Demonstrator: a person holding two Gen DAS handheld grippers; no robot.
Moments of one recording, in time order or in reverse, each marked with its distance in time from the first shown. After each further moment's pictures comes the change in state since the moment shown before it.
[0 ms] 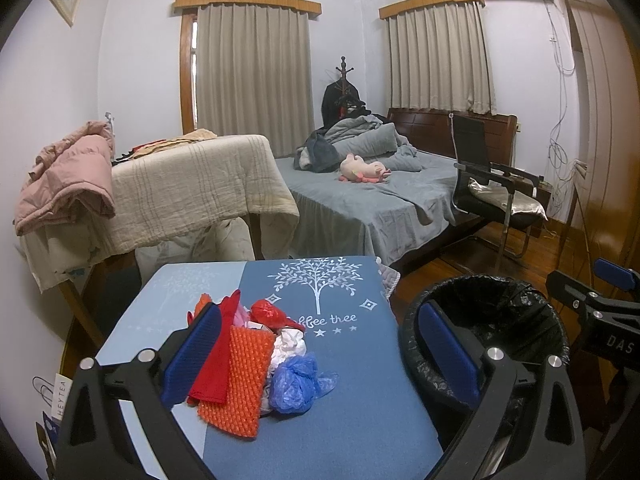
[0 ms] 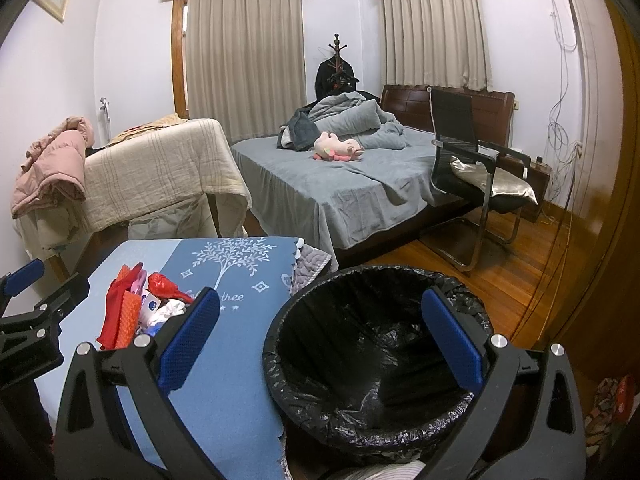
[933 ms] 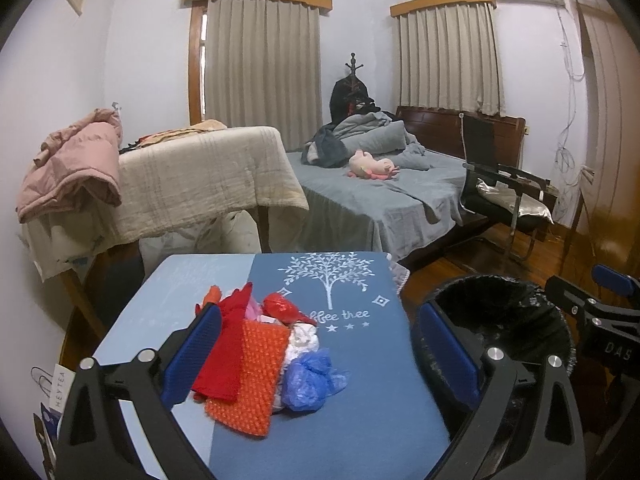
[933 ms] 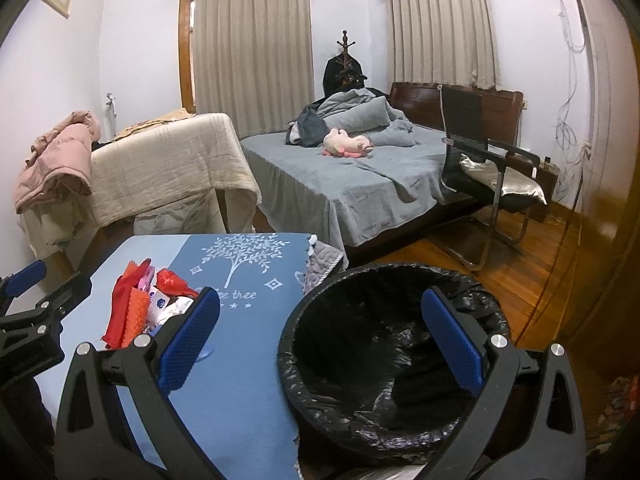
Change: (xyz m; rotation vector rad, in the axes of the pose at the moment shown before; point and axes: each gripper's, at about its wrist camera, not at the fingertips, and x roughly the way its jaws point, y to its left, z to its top) left arm 0.011 0.028 -0.010 -0.020 0.011 0.014; right arm 0.017 0.020 -0.015 -0.004 0.017 0.032
